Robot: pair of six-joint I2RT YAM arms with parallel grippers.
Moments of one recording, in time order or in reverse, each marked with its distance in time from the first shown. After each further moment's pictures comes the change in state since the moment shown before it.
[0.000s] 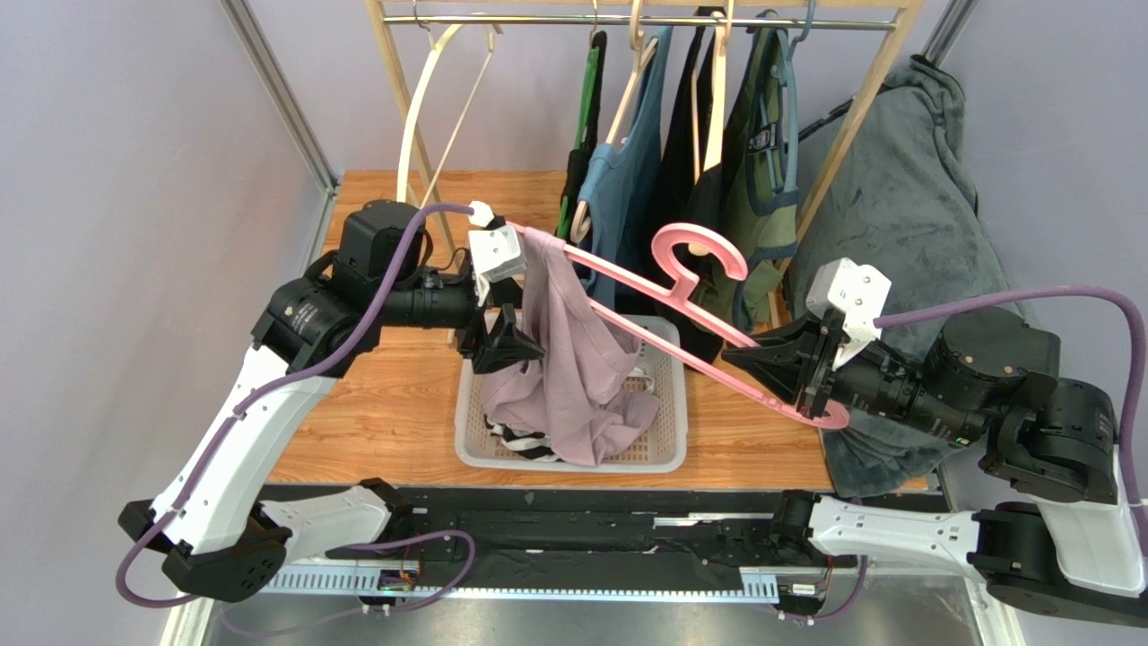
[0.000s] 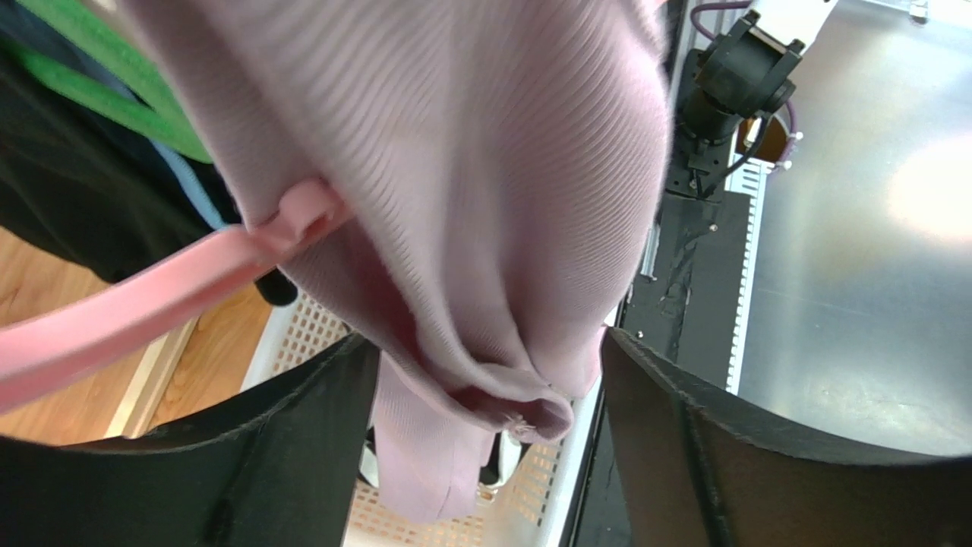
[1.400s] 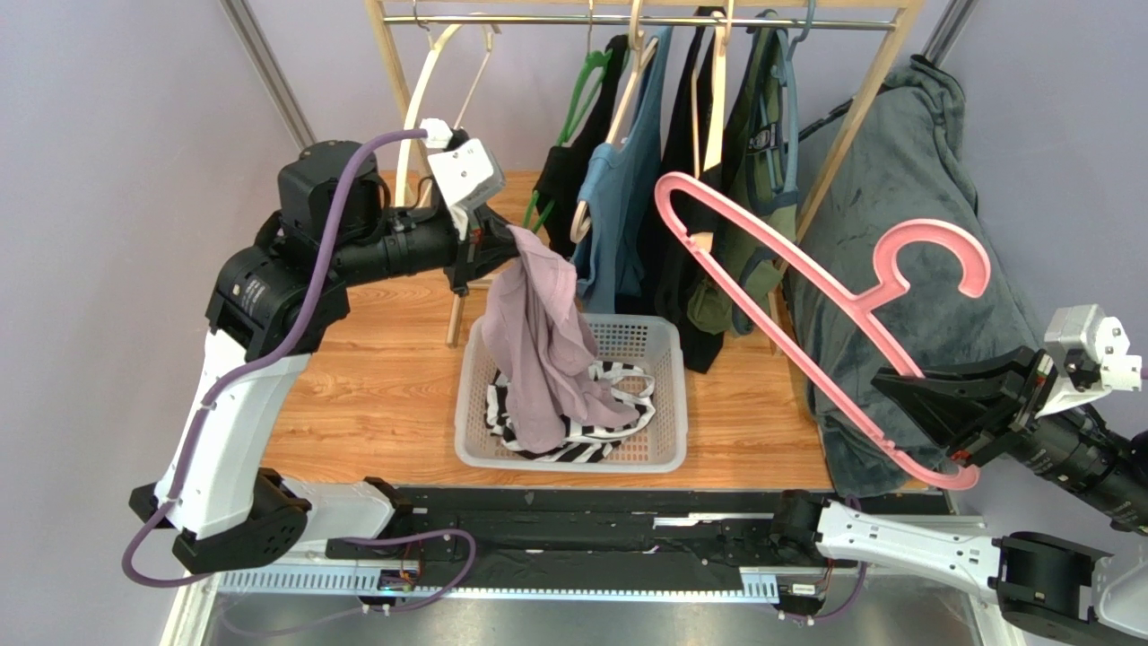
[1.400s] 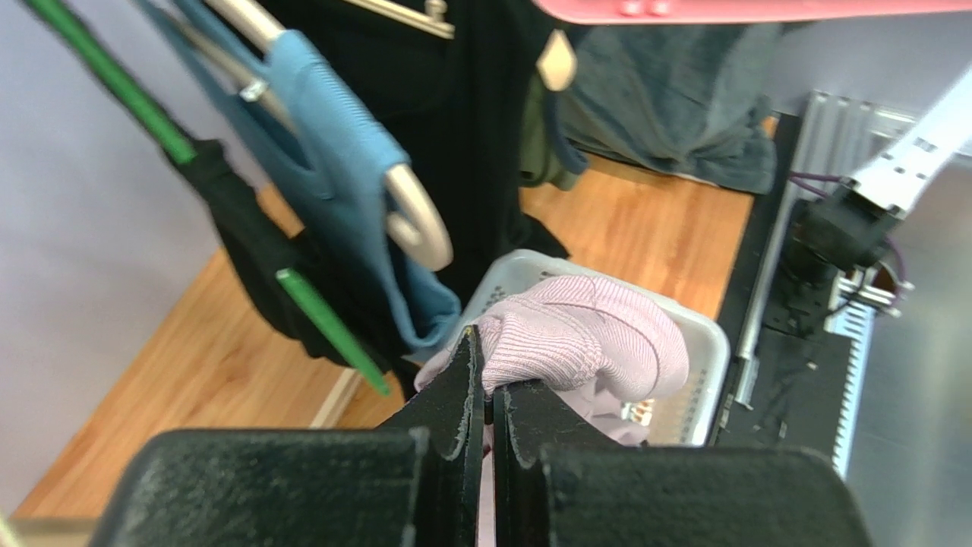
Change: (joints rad) left arm -0.002 0.148 0.427 0.002 -0.175 -0.053; right arm 0.000 -0.251 0.129 -0.259 0.187 0.178
